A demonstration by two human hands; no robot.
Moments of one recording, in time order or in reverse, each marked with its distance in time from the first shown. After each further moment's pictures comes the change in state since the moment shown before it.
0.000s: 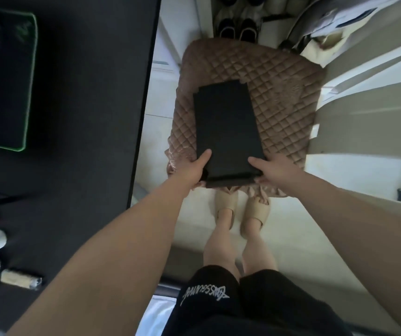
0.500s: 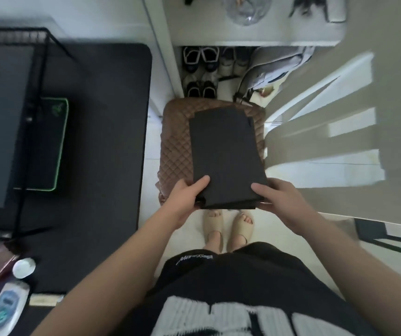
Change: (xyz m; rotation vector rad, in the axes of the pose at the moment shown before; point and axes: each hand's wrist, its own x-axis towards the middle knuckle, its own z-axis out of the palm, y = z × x) left_hand -0.155 0.025 -0.017 -0.260 -0.337 0.191; right_hand -0.198 -0.008 -0.024 0.365 0.140 -0.198
